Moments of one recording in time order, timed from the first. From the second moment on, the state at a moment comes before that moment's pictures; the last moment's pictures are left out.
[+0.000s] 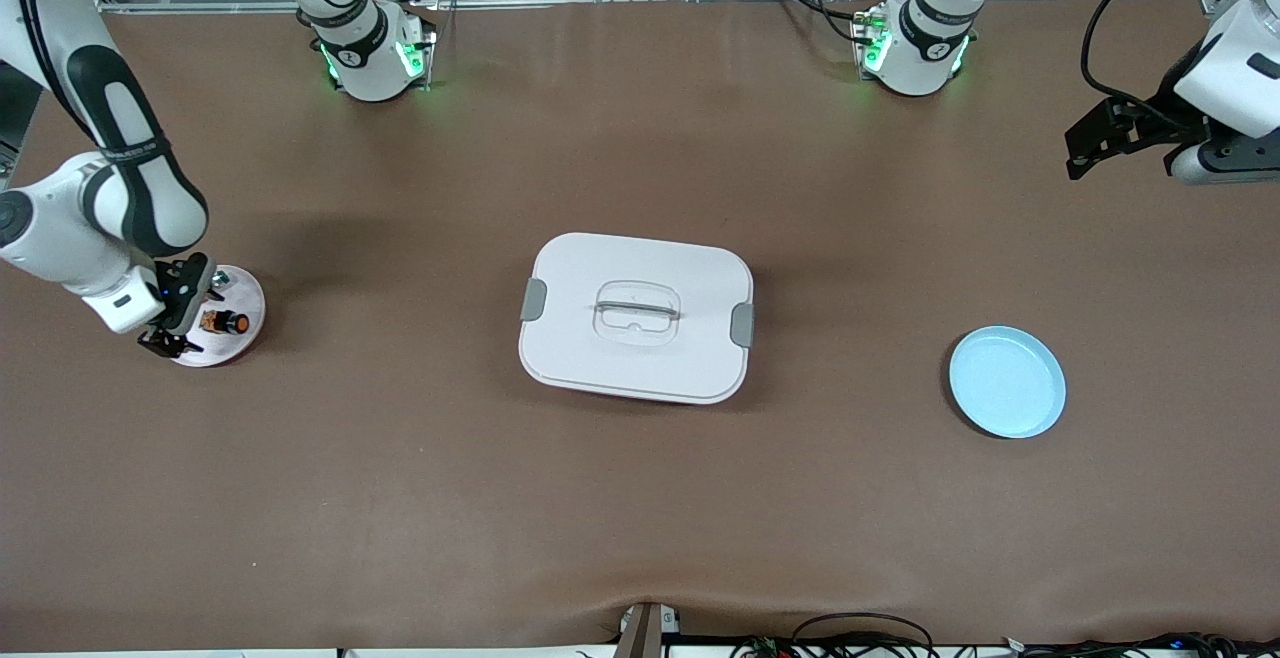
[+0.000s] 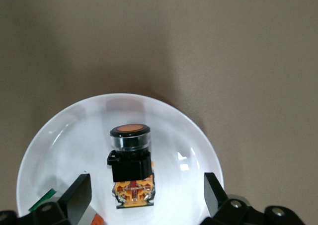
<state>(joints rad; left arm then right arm) -0.01 -0.06 -0.11 -1.58 0.05 1.51 -0.12 -0.34 0.40 -0.02 -2.13 0.09 2.55 -1.86</state>
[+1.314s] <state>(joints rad) -0.01 -0.07 -0.11 -1.58 0.04 1.49 -0.12 -0.11 0.12 -0.01 -1.85 0.00 1.79 -0.64</state>
